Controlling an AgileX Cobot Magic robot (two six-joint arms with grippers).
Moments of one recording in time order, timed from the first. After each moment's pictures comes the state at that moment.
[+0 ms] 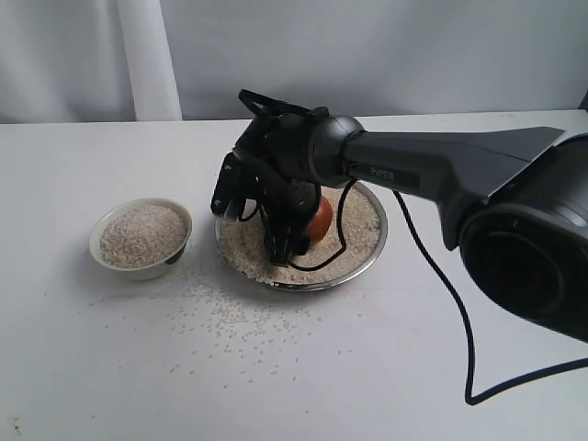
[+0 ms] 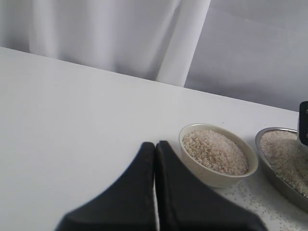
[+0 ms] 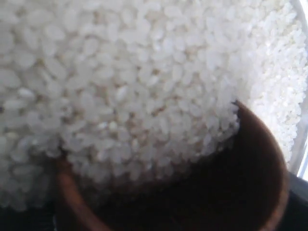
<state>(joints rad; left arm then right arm) 0.04 0.00 0.00 0.02 0.27 -0.25 0.72 2.42 -1.92 -0.47 0.95 -0.37</state>
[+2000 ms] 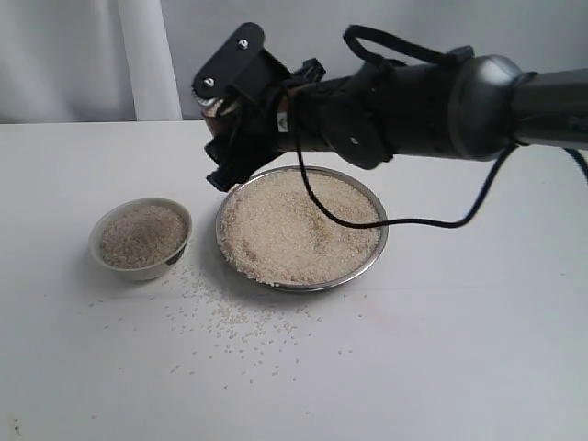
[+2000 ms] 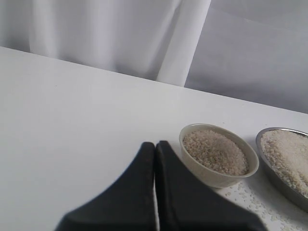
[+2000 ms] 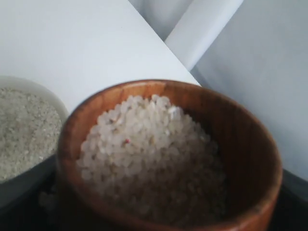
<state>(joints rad) 0.04 0.00 0.00 0.02 0.27 -0.25 0.69 1.97 -1.45 -0.28 0.10 -0.16</state>
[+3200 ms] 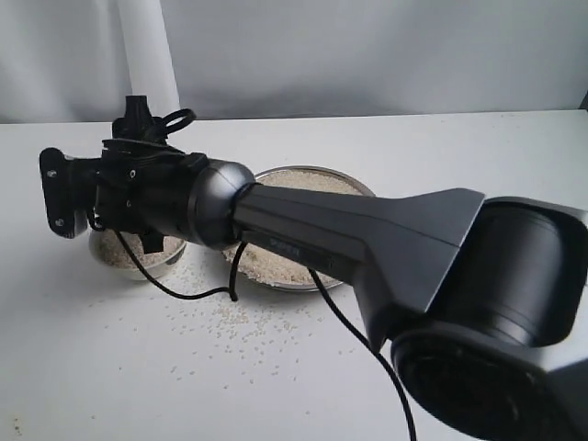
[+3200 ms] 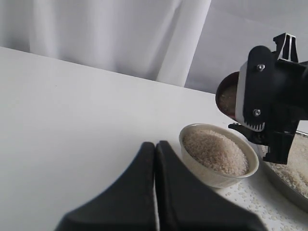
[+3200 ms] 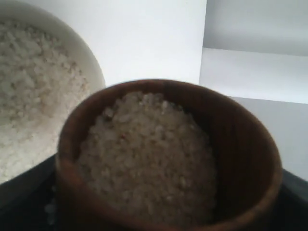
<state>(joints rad) 0.04 0.00 0.00 0.02 0.27 -0.25 0.98 2.44 -2.10 -0.93 0.67 -0.24</state>
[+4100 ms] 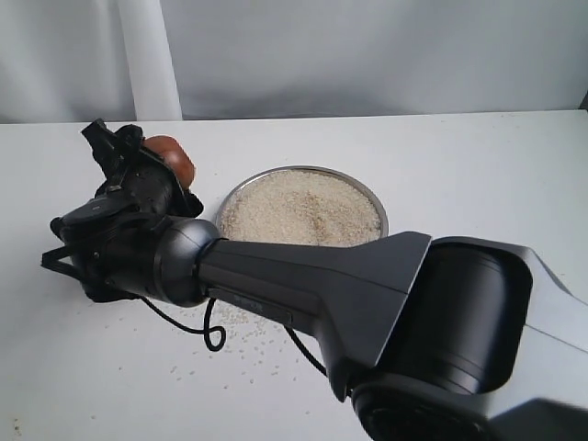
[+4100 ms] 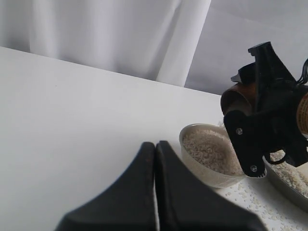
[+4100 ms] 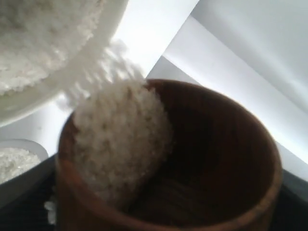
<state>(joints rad) 0.04 0.00 0.00 0.02 0.27 -0.25 1.06 2.51 -2.10 -1.33 0.87 -0.46</state>
